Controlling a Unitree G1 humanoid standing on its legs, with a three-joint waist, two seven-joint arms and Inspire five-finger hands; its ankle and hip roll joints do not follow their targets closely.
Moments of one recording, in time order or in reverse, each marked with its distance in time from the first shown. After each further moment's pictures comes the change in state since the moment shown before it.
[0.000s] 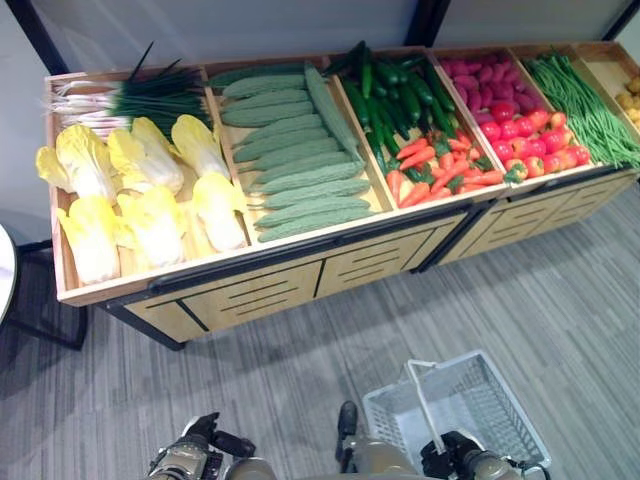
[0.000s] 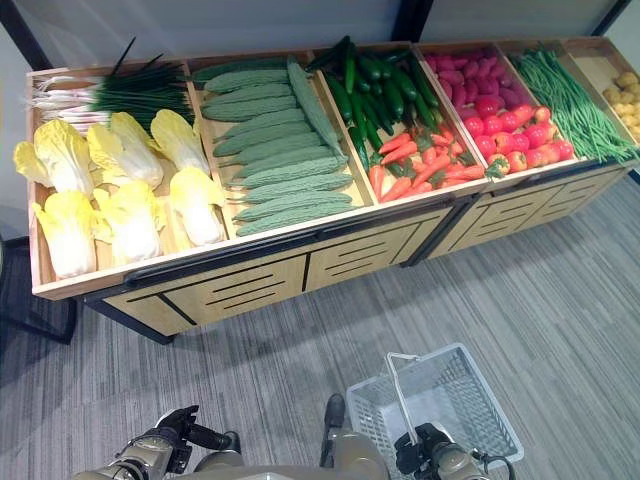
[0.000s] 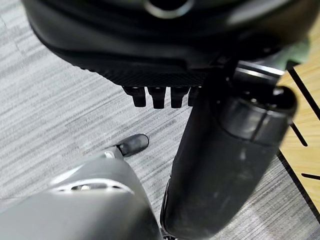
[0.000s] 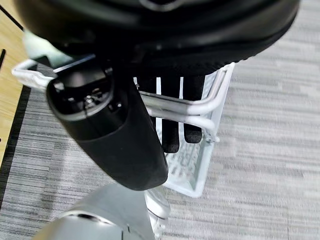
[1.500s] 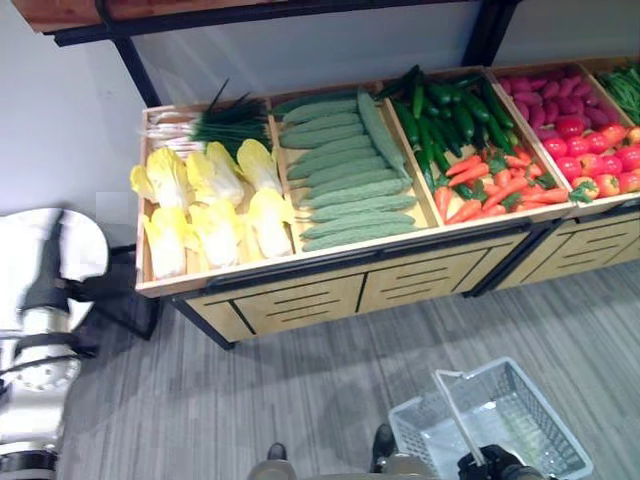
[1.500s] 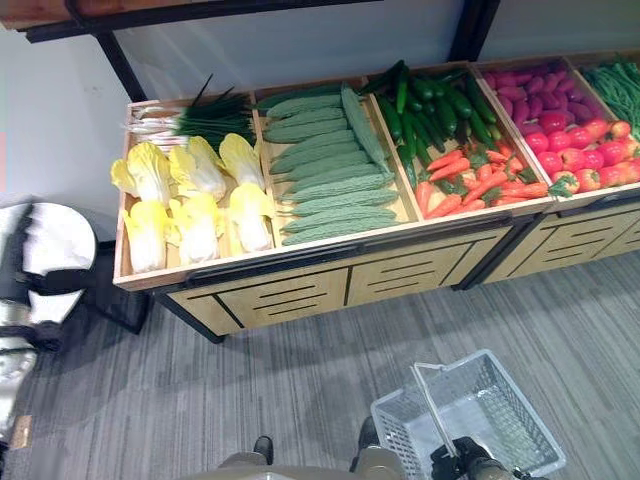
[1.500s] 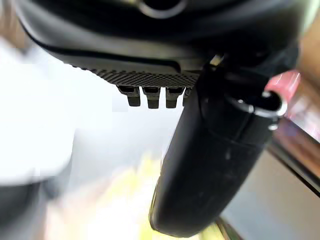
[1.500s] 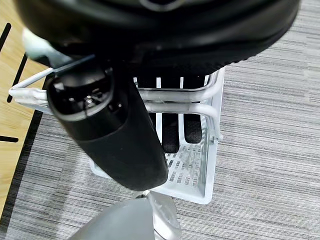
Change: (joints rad) left arm 0.244 0.547 0.592 -1.128 0.217 -0.076 0.227; right arm 0.107 -0.135 -0.134 -0.035 -0.036 -0.008 -0.008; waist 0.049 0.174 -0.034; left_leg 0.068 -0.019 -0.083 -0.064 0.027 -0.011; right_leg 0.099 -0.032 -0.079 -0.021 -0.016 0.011
